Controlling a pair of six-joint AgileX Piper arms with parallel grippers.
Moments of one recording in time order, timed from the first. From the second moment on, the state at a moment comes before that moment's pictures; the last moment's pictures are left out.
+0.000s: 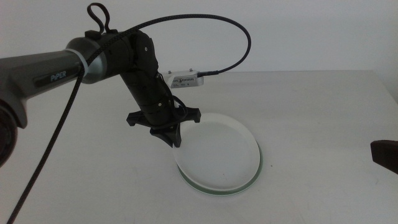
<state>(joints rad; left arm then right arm) -0.39 2.04 -1.60 -0.32 1.05 -0.06 0.34 0.66 -0.86 0.29 0.86 -0.27</state>
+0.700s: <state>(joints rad) -0.34 1.90 -1.68 -0.32 1.21 0.08 0.34 0.66 -0.86 0.29 0.86 -0.27</state>
